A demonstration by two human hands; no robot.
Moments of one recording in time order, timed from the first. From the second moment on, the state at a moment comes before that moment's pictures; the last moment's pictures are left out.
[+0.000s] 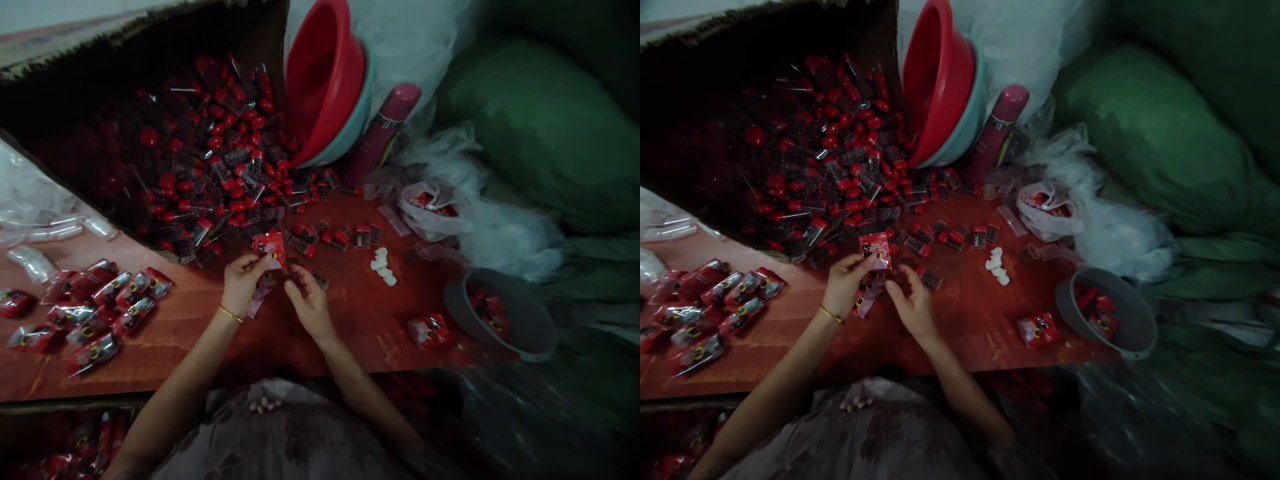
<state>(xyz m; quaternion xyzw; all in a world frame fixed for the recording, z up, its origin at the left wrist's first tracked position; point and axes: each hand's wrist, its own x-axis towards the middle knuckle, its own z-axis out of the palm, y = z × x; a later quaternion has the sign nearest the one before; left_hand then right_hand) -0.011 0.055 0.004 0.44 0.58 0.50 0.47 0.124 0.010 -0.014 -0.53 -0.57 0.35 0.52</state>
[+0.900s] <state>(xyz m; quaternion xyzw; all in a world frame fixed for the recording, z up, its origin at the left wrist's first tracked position) -0.009 0.017 0.006 0.16 0.54 0.51 0.66 0.174 0.009 -0.028 -0.65 -0.67 0.09 0.35</state>
